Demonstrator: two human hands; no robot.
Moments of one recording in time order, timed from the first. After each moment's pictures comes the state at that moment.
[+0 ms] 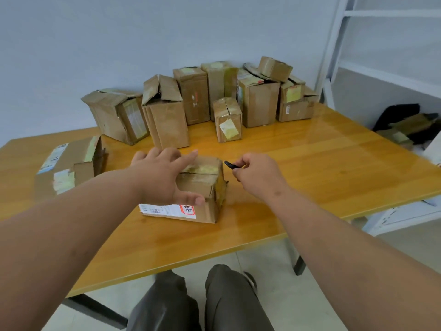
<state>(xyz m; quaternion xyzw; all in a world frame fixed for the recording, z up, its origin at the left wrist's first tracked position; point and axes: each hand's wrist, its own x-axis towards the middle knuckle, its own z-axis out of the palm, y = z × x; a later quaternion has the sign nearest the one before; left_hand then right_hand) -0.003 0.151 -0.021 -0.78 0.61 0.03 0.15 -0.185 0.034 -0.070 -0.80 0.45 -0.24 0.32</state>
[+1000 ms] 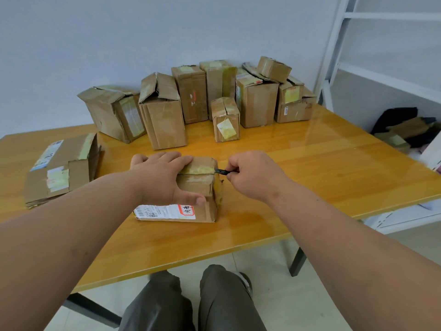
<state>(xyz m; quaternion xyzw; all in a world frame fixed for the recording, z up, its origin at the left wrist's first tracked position) -0.006 0.143 -0.030 -0.79 0.60 0.05 0.12 -0.196 0.042 -0.046 -0.90 0.35 -0.17 0.19</state>
